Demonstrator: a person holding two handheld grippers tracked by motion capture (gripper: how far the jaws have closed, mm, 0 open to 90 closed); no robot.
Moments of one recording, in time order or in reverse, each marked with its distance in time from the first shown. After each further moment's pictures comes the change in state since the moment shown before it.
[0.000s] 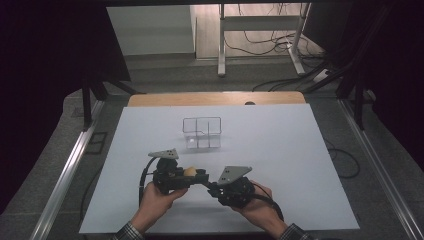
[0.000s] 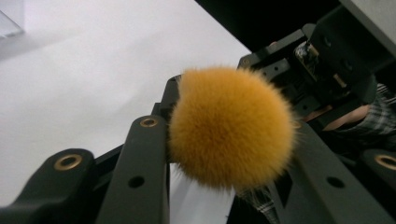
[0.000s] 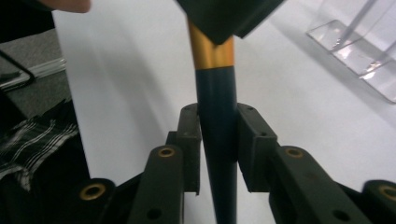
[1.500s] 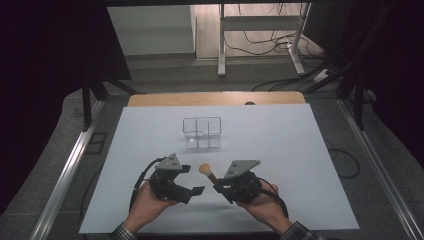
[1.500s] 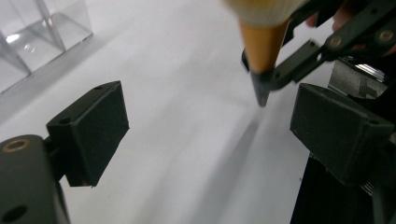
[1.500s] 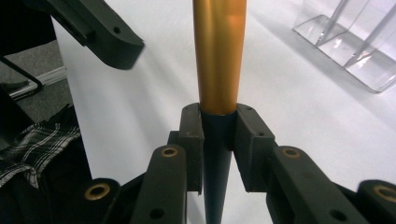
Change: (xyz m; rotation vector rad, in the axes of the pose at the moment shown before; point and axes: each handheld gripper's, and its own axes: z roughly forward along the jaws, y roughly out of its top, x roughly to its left) left arm -0.007 -0.009 -0.007 0.119 0.215 0.200; right arm -0.015 0.000 -0.014 -0.006 0.013 0.046
